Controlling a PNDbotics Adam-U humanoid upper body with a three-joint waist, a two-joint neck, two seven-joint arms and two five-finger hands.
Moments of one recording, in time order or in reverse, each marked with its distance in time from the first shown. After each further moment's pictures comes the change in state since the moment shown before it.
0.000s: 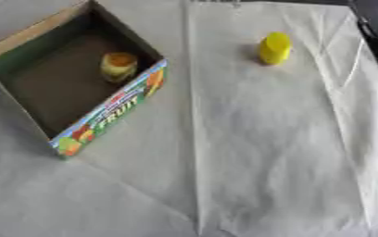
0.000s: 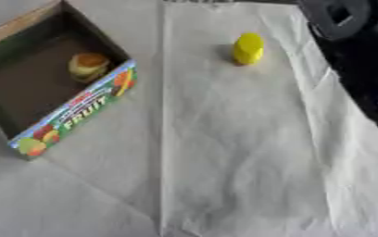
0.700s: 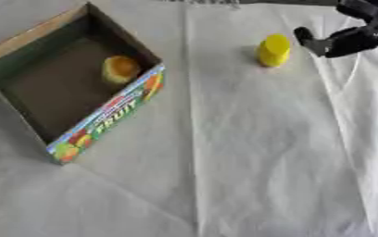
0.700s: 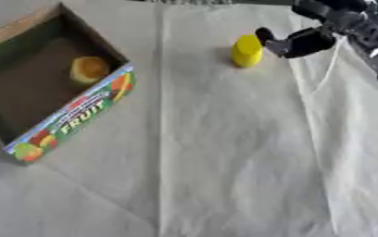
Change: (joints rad) left arm 0.000 -0.009 0.000 0.000 0.001 0.017 -0.009; right arm 0.213 -0.117 -0.032 0.000 0.050 -0.011 0.001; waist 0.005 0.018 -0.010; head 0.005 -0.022
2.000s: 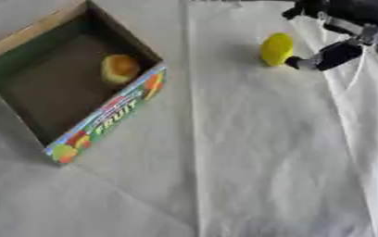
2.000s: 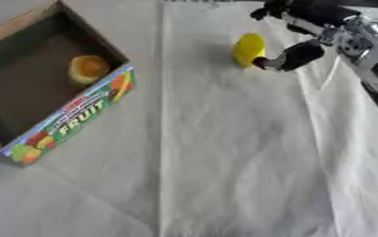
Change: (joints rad) left arm 0.000 -0.023 -0.007 0.000 0.024 0.020 -0.026; right arm -0.113 0.077 0.055 0.246 0.218 0.019 0.047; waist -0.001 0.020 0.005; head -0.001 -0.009
